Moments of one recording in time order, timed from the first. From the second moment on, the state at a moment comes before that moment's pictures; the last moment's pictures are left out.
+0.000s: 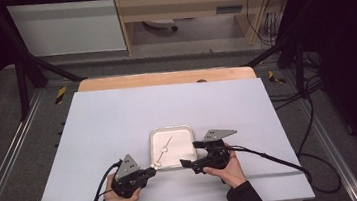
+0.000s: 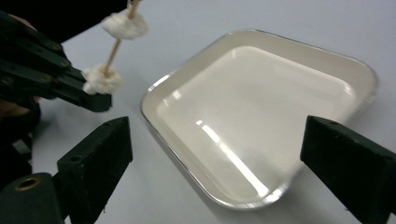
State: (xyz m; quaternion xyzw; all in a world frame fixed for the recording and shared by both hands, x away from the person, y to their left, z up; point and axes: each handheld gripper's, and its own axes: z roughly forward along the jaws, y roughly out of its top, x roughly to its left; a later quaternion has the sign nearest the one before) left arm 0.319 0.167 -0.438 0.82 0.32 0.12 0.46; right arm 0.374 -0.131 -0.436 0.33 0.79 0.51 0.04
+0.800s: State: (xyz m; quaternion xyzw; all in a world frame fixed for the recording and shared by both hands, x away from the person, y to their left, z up) left arm 0.325 0.167 -0.424 0.82 0.33 0.11 0.45; right arm 0.370 -0.206 -0.448 0.35 0.82 0.44 0.11
